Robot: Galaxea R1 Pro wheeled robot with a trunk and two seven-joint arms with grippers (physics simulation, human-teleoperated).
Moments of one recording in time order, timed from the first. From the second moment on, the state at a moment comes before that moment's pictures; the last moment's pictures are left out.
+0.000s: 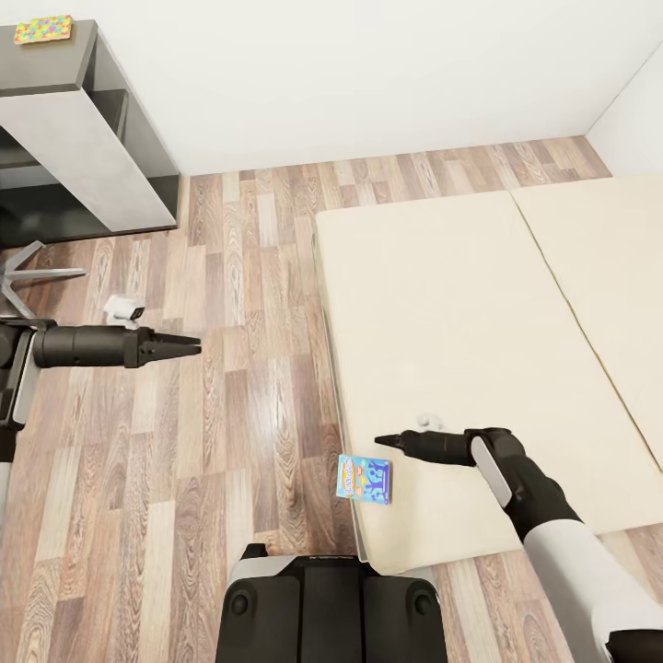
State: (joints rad) left arm -0.98 0.44 0.09 -1.34 0.01 1.03 -1.56; right arm -0.77 -0.13 0.07 -0.86 -0.32 0.84 0.67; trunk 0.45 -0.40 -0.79
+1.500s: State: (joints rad) left arm -0.94 0.58 0.08 -0.20 0.02 0.54 -1.56; right arm -0.18 -0.14 -0.18 -1.43 -0.36 0.59 0.87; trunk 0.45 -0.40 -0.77
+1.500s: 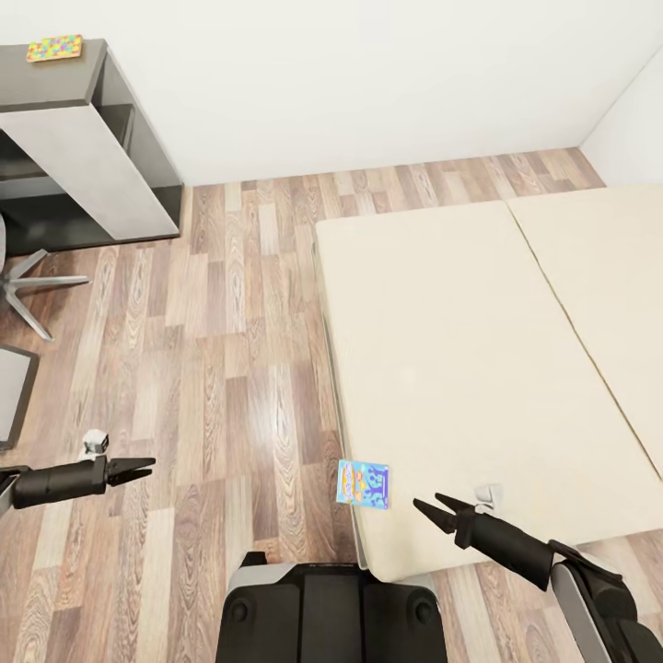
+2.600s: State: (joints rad) left arm -0.90 0.58 0.08 -0.18 0.03 0.49 -1.56; right arm -0.17 -0.14 -0.18 -1.45 -0.38 0.57 0.89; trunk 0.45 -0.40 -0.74
